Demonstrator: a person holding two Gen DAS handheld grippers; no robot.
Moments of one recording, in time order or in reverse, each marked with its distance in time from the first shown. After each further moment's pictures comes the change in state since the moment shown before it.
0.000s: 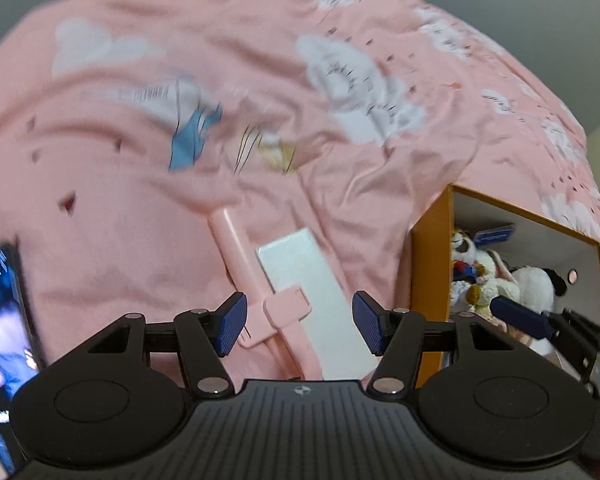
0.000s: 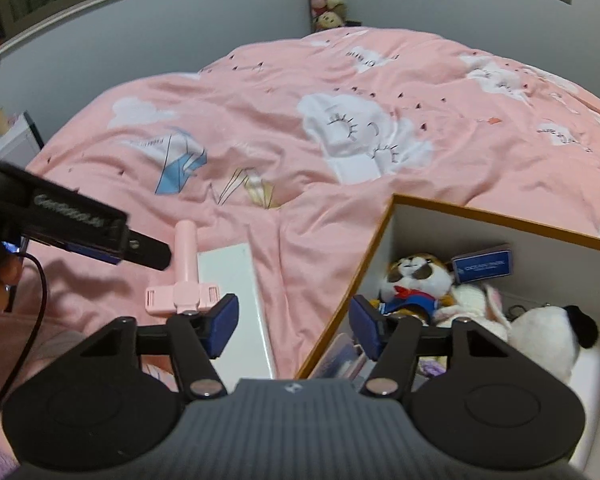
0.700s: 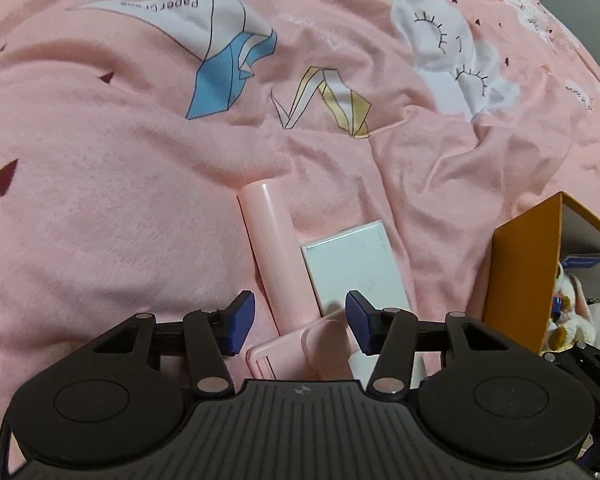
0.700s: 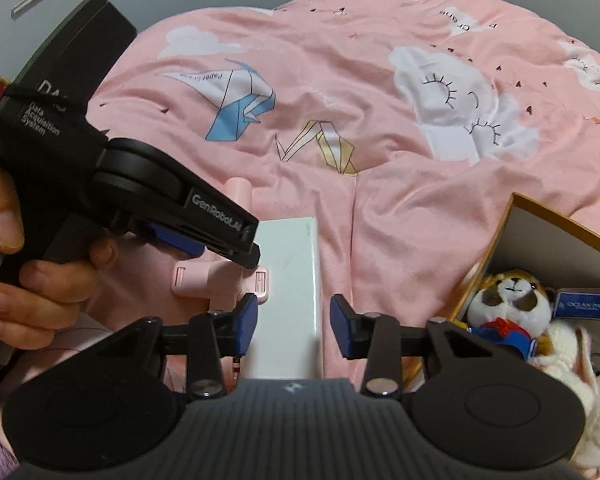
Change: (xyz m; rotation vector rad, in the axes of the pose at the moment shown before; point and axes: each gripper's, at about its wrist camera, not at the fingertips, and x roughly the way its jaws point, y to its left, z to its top) left arm 0.080 0.018 0.020 -0.113 0.131 0.111; right arm 0.071 0.019 0.018 -0.141 0.157 0.180
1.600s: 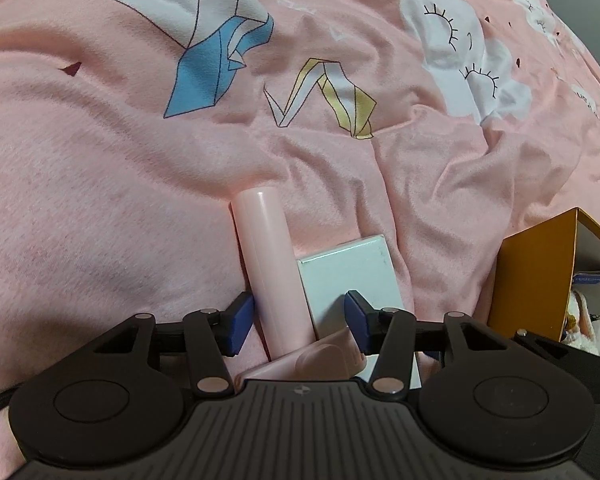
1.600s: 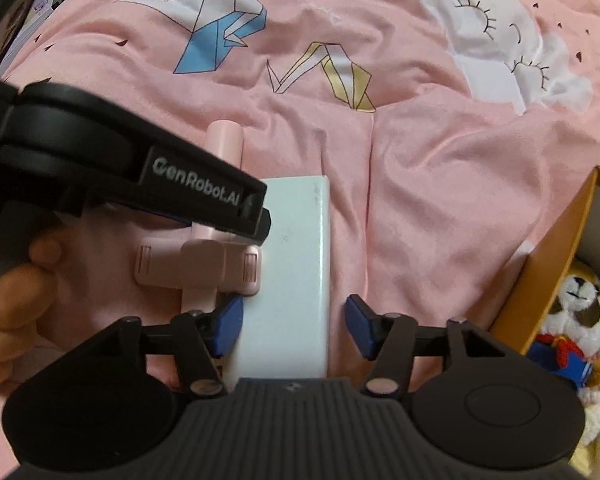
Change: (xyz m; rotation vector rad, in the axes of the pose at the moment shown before) left arm 0.019 -0.002 0.008 -0.022 0.015 -0.021; right arm 0.069 -0.007 0.018 0.019 0.234 0.030
